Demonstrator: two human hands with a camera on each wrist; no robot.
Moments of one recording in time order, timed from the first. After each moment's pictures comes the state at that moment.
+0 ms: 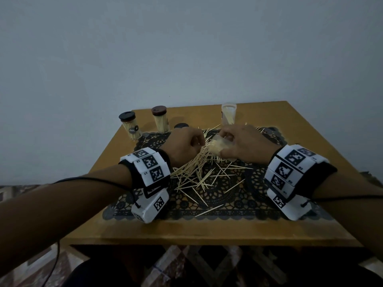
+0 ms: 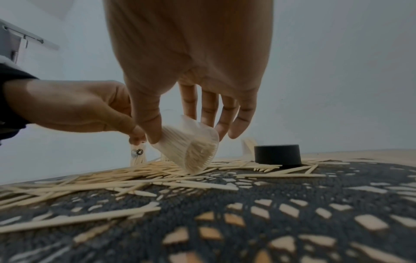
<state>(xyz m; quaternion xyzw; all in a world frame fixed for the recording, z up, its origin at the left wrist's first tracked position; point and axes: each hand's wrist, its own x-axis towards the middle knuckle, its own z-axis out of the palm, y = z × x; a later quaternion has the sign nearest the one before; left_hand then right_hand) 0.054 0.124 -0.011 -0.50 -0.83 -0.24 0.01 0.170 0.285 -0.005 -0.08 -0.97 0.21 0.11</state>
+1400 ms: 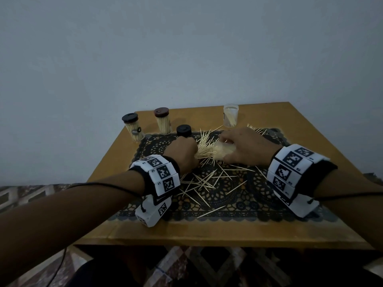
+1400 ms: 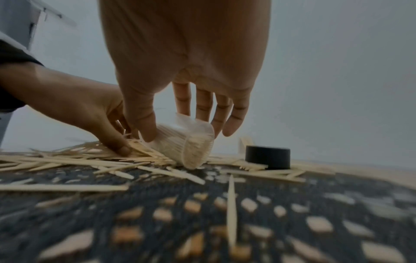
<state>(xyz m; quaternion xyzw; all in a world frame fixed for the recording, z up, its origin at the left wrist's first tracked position) 0.050 0.131 -0.027 -0.41 -0.91 -0.05 0.00 0.163 0.293 -0.012 -0.04 -0.98 0.15 0.09</state>
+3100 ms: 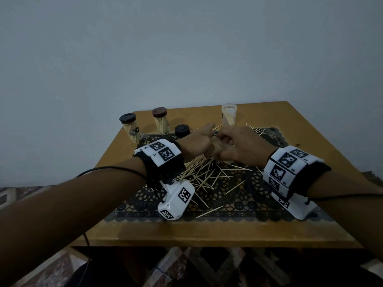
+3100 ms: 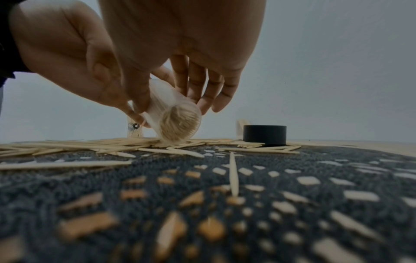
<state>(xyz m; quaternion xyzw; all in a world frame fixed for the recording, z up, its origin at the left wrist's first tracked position) 0.076 0.154 0.007 -0.39 -0.77 -0.41 -0.31 0.164 0.292 -0.017 0.00 -0.96 0.22 0.16</state>
